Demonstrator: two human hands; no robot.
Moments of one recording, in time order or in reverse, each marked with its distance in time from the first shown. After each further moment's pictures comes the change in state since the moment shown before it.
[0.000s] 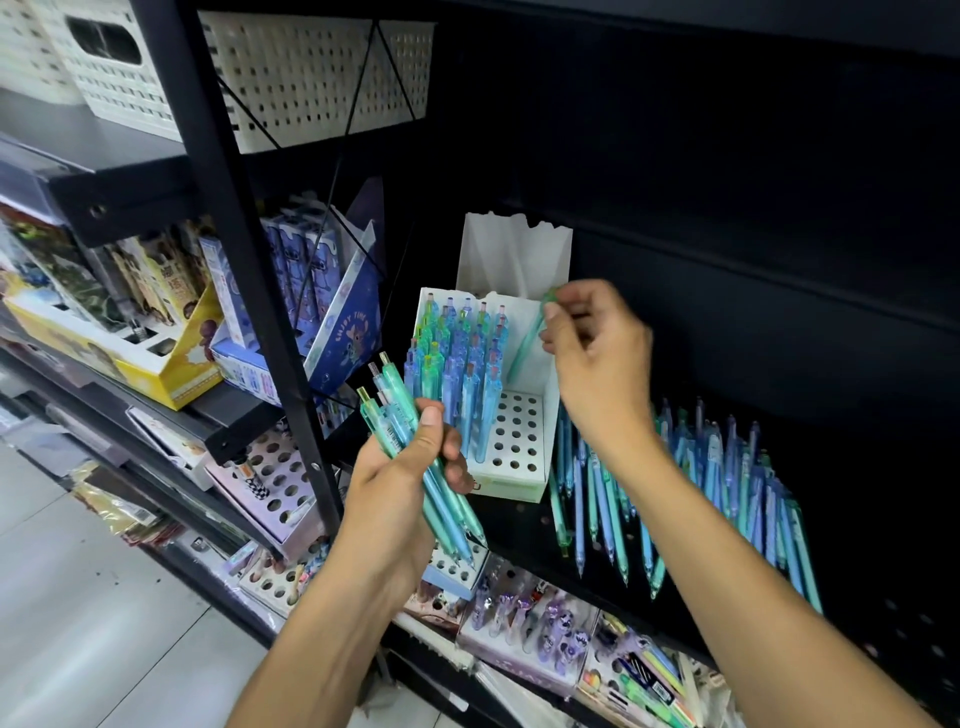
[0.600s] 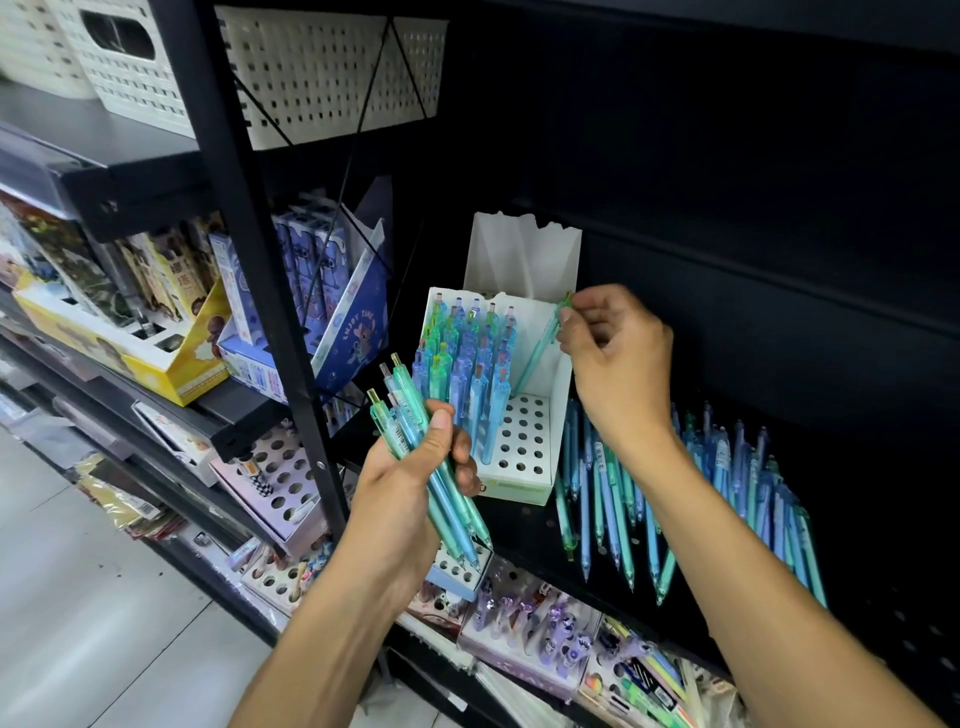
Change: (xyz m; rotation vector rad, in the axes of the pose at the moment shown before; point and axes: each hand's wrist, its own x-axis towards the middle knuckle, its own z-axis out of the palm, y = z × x) left_hand 0.001 -0.001 -0.003 -0.004 -0.043 -0.012; right_hand 0.009 0.014 -0.001 -0.064 0.025 -0.003
